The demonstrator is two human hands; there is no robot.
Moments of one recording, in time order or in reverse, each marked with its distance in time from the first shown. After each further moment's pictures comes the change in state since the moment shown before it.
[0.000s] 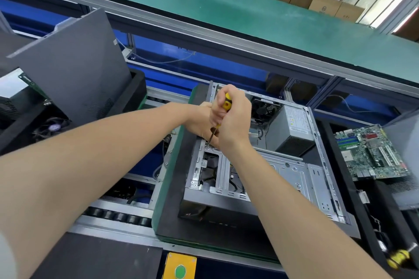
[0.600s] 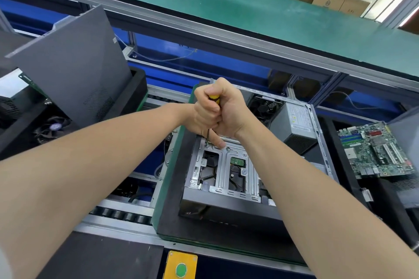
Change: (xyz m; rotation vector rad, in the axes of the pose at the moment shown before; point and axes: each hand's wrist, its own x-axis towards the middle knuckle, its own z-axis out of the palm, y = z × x) left_hand 0.002 -0.003 0.001 0.006 -0.024 -0.082; right_hand 0.028 -0.014 -0.006 0.079 -0.806 0.341
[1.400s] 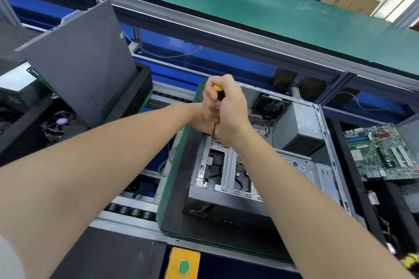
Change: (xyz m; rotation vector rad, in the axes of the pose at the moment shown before) left_hand 0.000 -0.012 0.011 0.187 0.092 0.034; right_hand 0.005 0.016 0.018 -0.179 0.555 -0.167
